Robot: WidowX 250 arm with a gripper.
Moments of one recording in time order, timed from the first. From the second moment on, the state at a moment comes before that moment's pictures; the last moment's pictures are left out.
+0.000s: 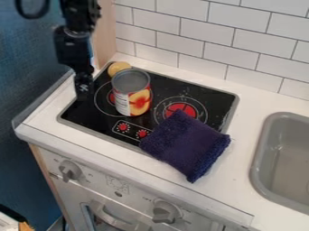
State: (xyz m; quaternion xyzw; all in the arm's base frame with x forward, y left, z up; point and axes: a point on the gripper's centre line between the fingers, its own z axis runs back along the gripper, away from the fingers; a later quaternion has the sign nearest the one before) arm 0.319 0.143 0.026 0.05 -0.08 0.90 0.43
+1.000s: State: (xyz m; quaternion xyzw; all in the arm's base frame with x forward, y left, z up) arm 0.386 0.030 0.016 -0.02 -0.06 0.85 0.53
